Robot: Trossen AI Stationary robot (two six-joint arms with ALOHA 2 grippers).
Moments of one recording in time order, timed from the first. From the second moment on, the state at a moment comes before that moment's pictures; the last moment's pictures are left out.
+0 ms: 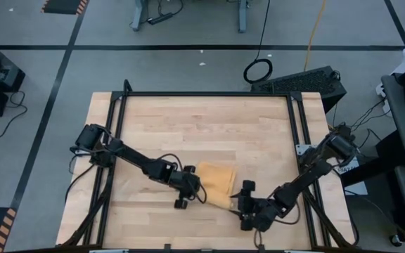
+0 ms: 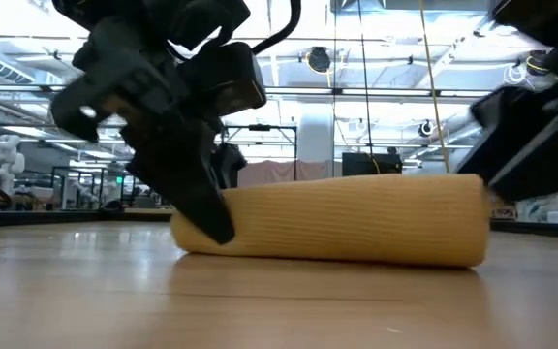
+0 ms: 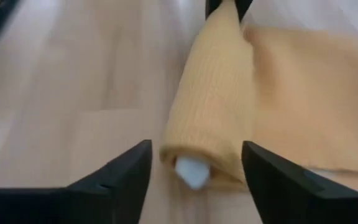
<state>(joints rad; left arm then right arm) -0.31 1.85 0.96 -0.04 0.06 -0.15 0.76 1.78 0.80 0.11 0.66 0.61</state>
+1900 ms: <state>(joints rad) -0.19 1.86 0.96 -0.07 0.34 -0.29 0.63 2.08 0.85 0.41 0.83 0.50</state>
